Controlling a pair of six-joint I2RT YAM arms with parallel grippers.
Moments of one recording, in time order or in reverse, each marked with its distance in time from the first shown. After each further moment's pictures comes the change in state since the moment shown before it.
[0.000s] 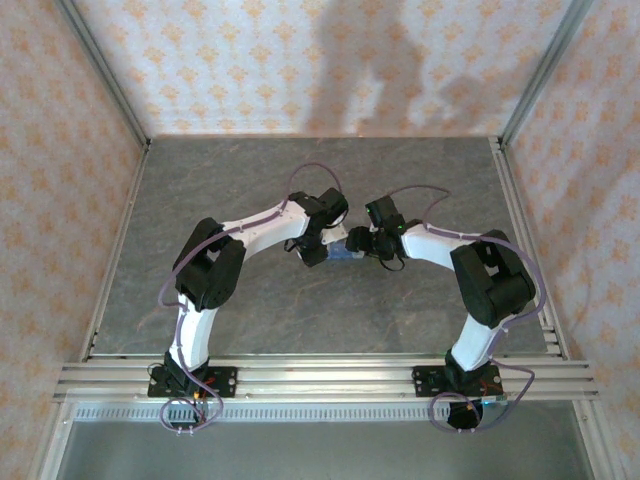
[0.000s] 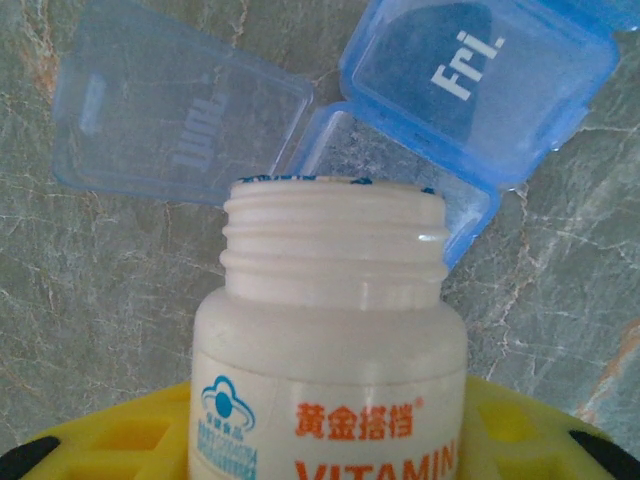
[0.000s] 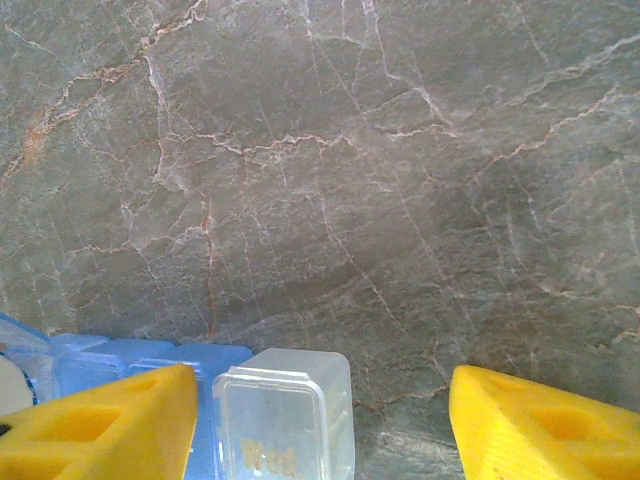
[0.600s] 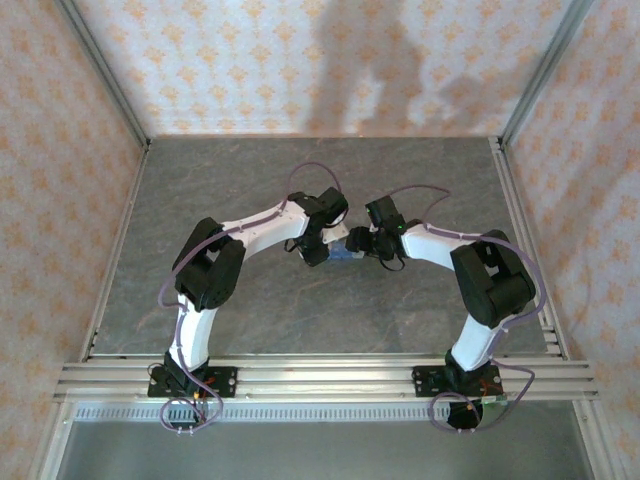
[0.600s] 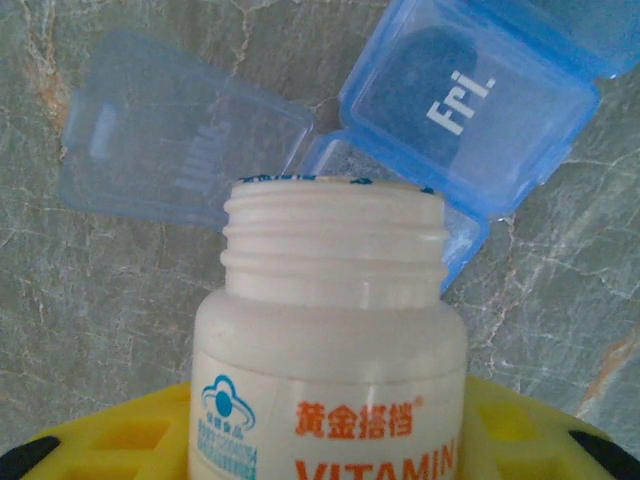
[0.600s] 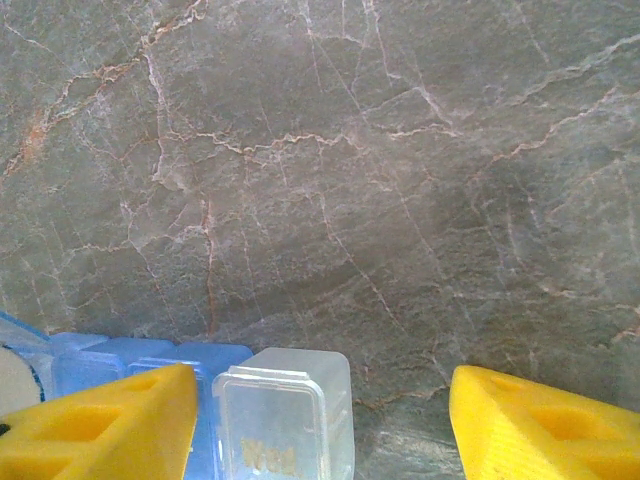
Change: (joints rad) left arm 0.001 -0.002 -0.006 0.024 0.023 -0.023; right arm 0.000 0.000 0.000 -0.002 0.001 -0.003
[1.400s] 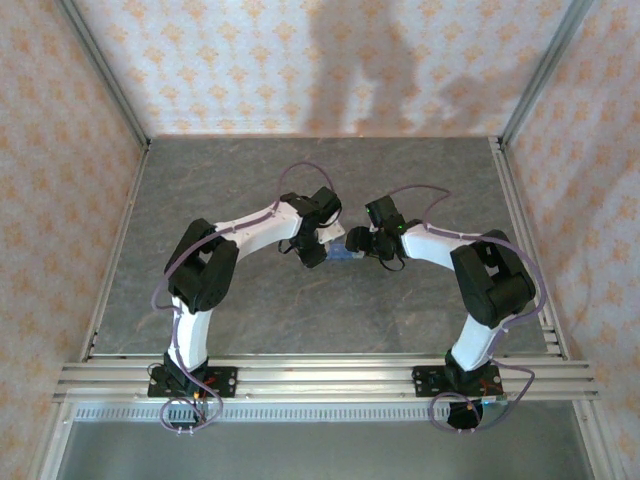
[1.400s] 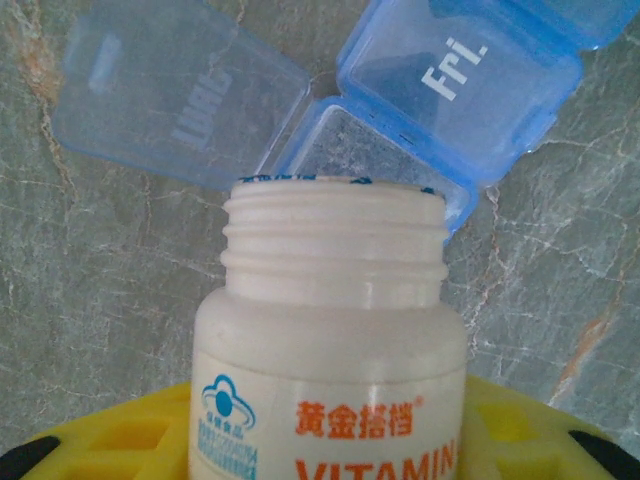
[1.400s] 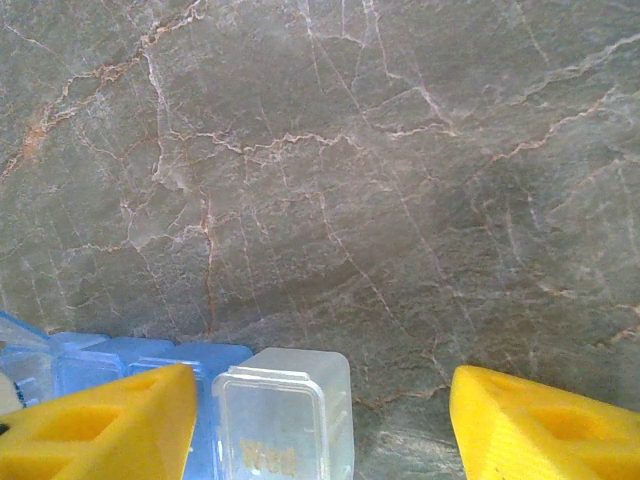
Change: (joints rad) left arm 0.022 -0.044 -0.064 0.041 0.066 -0.021; right arm 0.000 -0.001 0.000 0.000 0.000 0.000
